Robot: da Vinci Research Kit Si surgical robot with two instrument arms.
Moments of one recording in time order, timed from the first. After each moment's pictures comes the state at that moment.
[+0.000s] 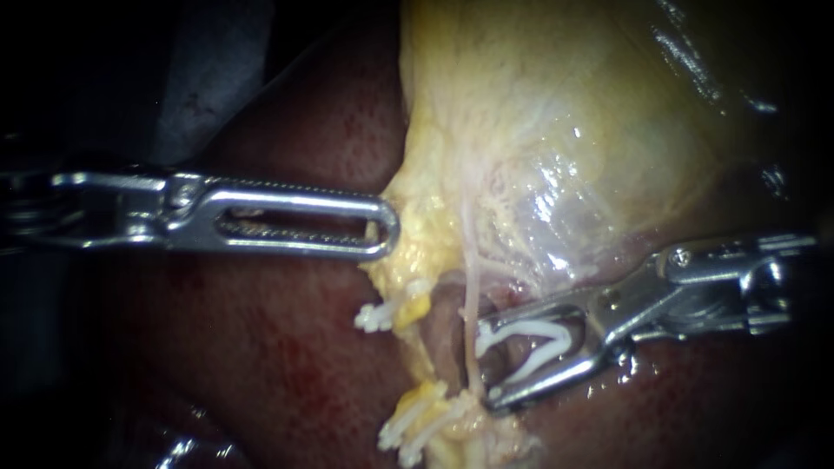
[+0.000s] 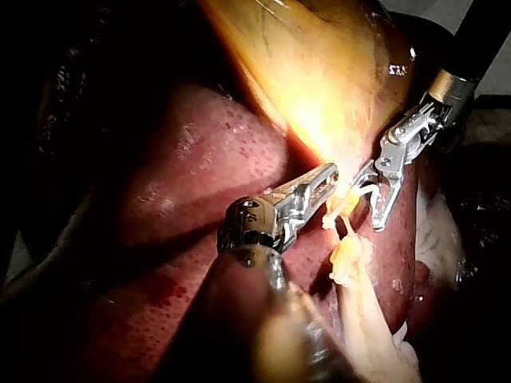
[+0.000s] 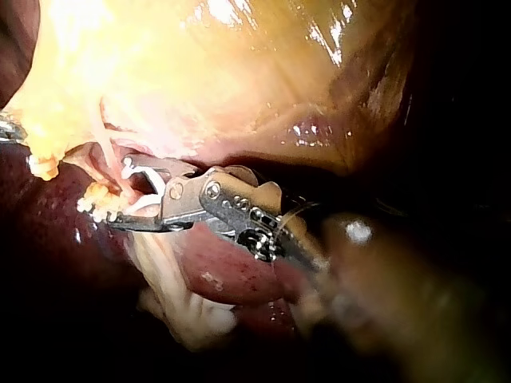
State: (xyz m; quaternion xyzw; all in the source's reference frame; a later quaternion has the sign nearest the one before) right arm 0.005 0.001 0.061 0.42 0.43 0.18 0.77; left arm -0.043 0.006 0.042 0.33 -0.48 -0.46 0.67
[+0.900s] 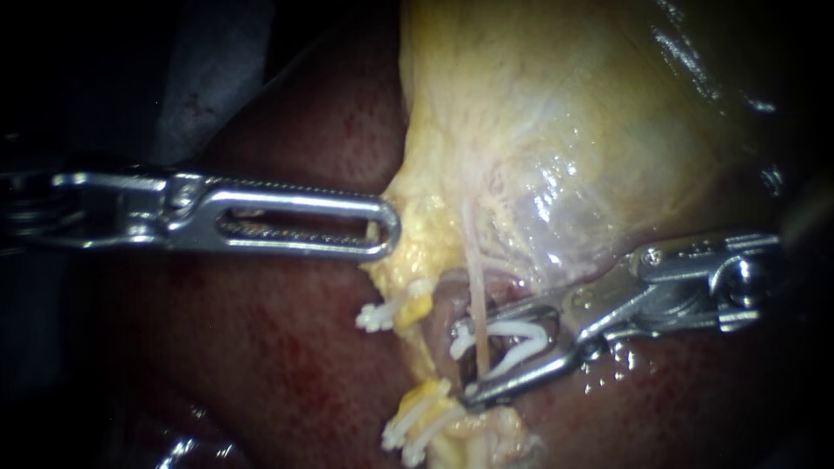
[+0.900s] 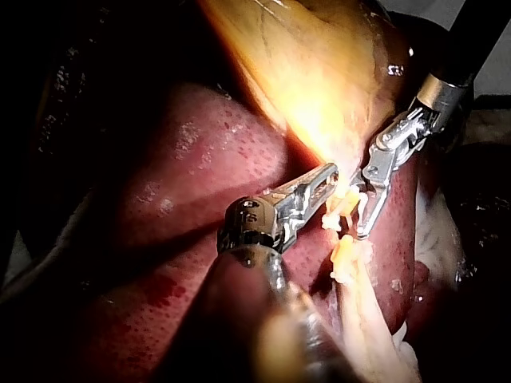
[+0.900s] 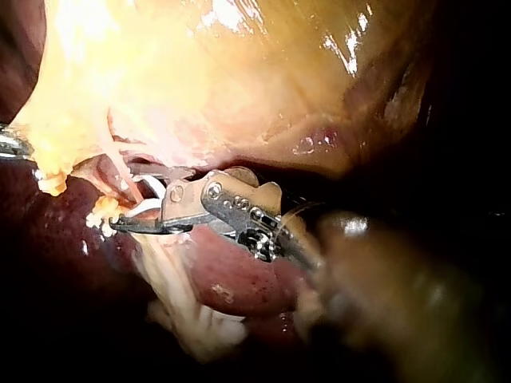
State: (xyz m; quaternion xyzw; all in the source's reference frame) right arm 0.006 0.001 0.062 0.45 0.42 0.19 0.77; left arm -0.043 0.006 0.042 0.33 -0.48 -0.46 0.67
